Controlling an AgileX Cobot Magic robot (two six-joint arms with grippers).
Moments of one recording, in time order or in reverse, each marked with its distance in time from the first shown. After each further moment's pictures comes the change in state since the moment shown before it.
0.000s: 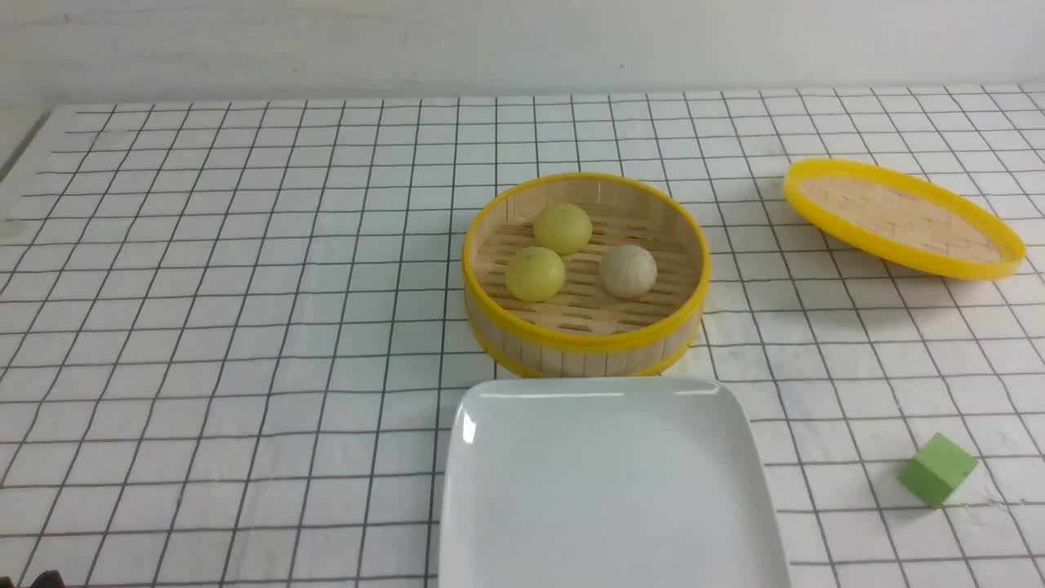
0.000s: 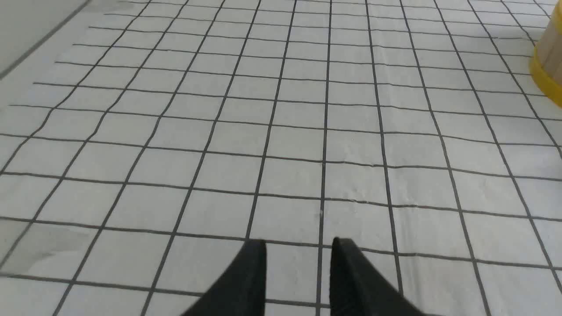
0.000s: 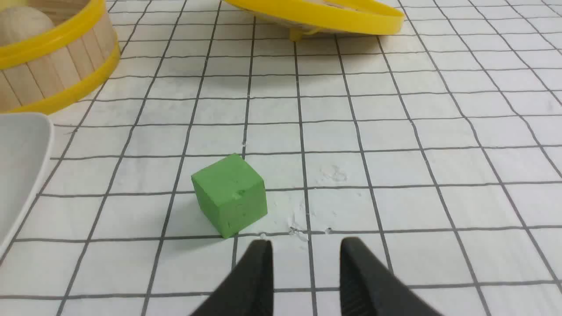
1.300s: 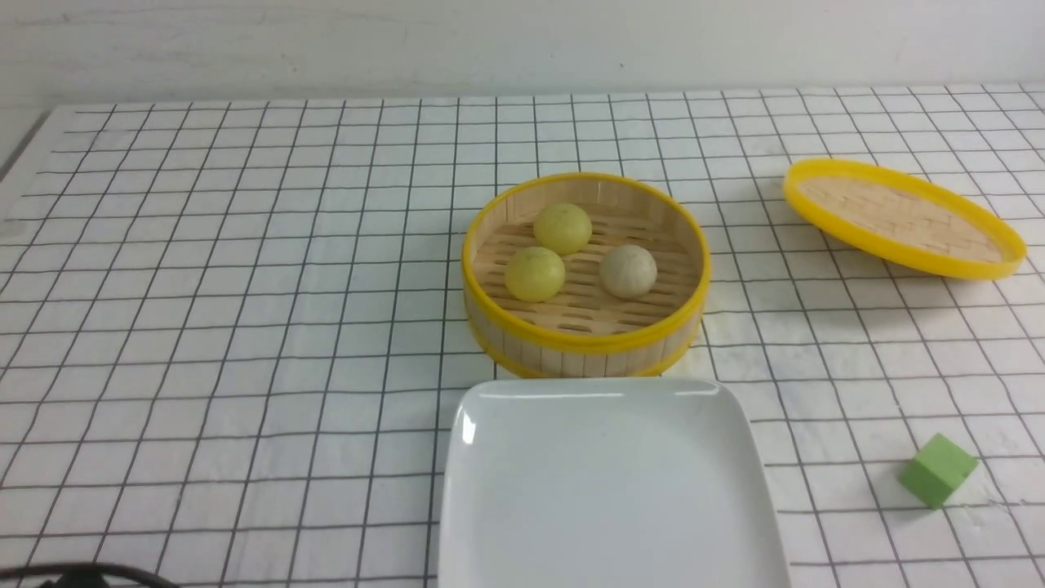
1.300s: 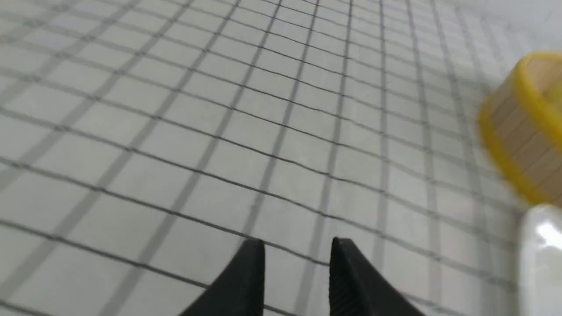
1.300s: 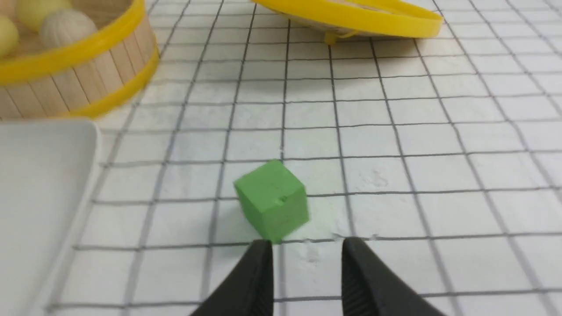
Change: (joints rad) right arm 0.070 0.000 0.005 0.092 -0.032 0.104; left arm 0.000 0.000 0.000 -0.278 -0.007 -0.232
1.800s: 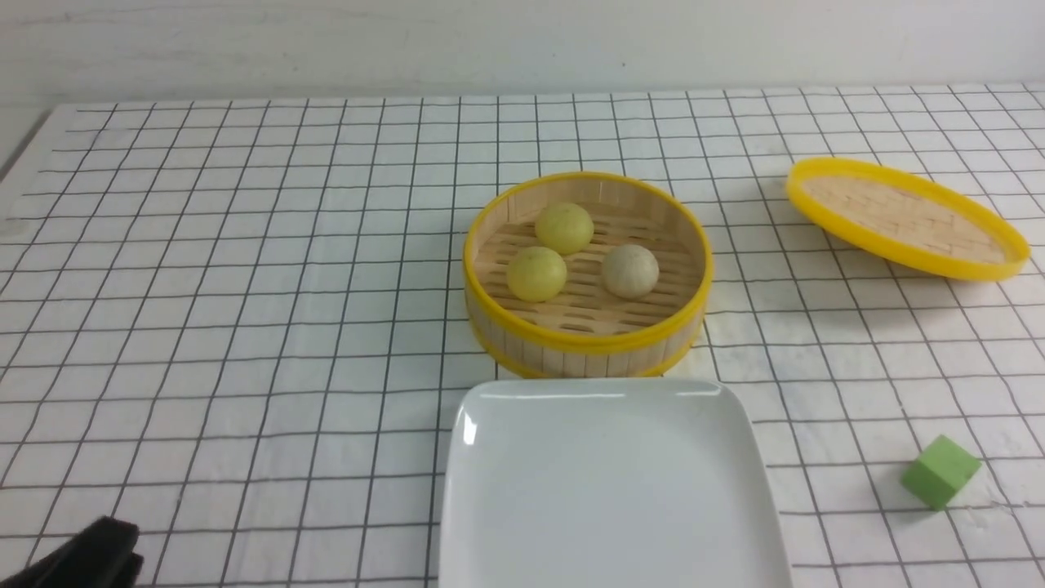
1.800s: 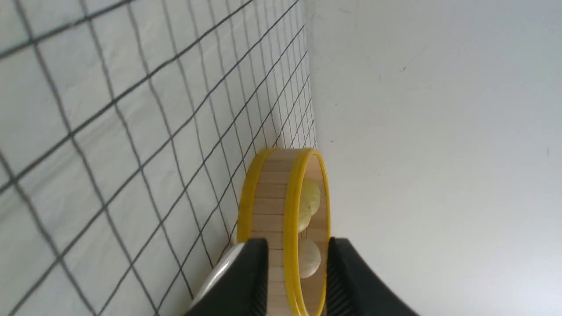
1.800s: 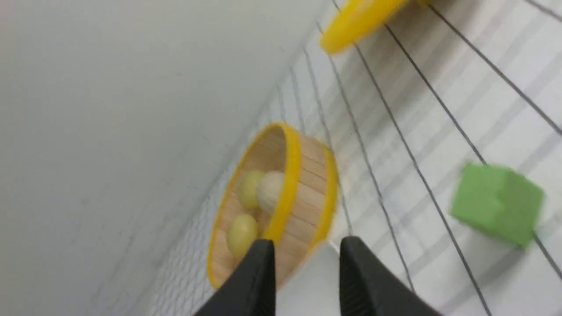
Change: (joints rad) right arm 0.000 0.002 -0.094 0.461 -0.116 0.267; left arm 0.000 -0.001 -0.054 -0.489 -0.064 -0.314
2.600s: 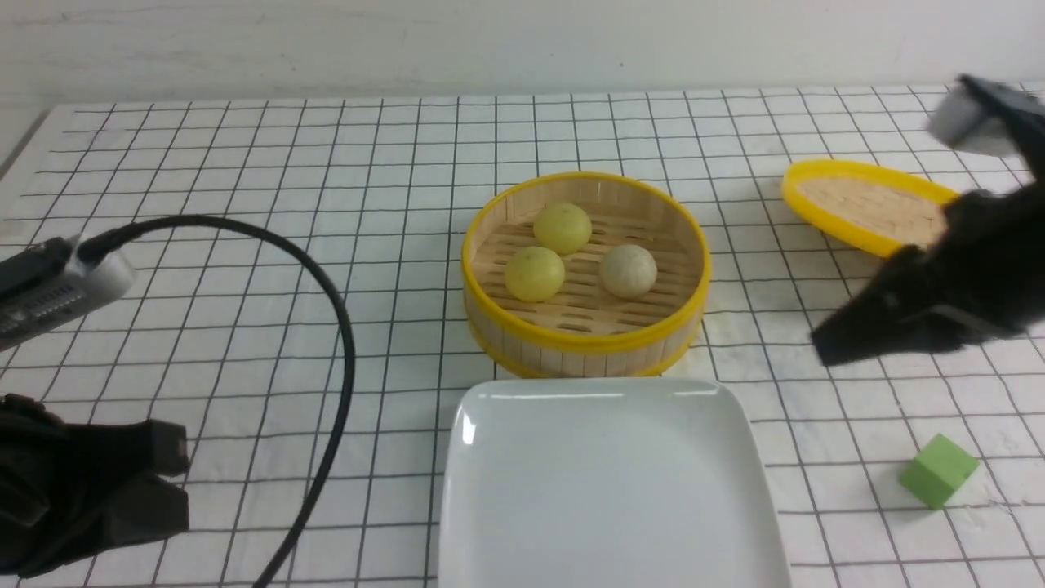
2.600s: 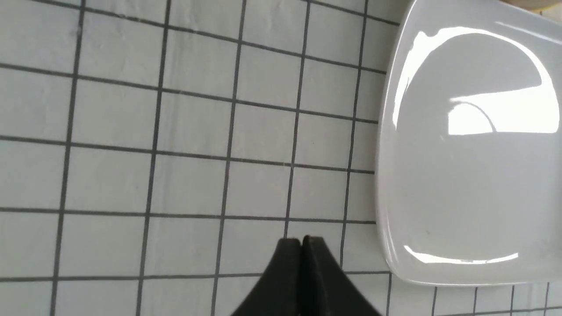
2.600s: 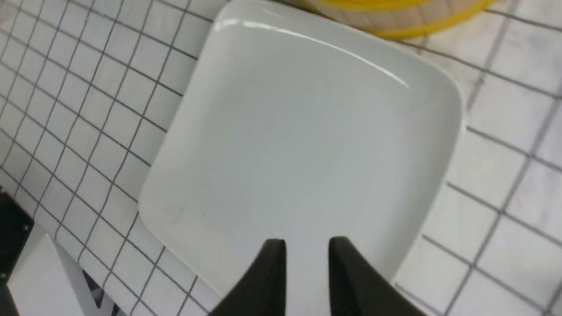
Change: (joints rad) right arm 0.173 1.438 -1.104 0.057 0.809 -0.817; left arm 0.000 0.913 -0.702 0.240 0.725 0.690
